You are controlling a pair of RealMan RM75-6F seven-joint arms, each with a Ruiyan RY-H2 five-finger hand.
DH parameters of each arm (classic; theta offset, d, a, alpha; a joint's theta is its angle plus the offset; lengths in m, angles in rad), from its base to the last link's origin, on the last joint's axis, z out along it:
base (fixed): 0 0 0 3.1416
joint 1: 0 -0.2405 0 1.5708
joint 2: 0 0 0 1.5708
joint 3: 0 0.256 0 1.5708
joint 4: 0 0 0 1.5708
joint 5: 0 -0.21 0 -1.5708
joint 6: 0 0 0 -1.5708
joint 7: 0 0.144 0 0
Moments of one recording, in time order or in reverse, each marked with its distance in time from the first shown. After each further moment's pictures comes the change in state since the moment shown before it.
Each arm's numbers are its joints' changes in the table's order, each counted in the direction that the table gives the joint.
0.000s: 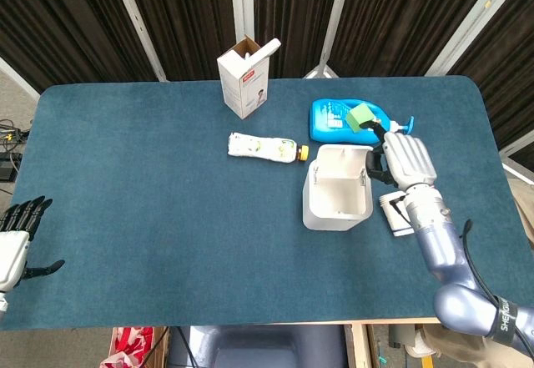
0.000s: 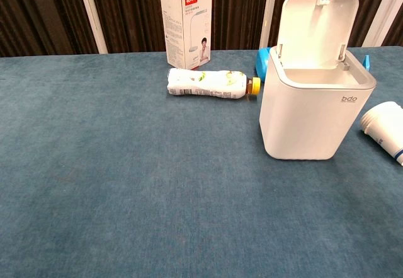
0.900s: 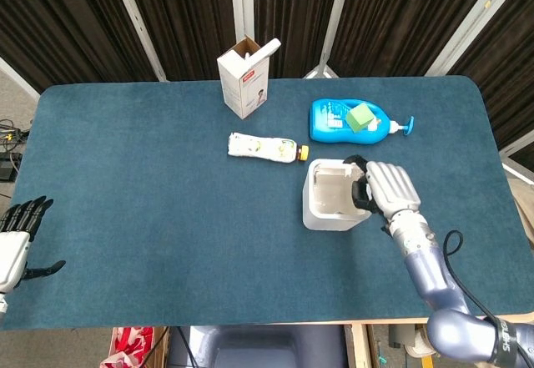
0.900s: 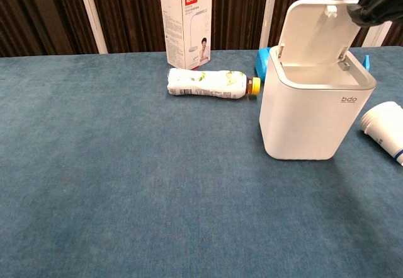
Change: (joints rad) left arm -0.002 0.003 0.006 0.003 -0.021 -0.012 -0.012; right arm -0.042 0.033 -0.113 0.195 -0.036 -0.072 -0.029
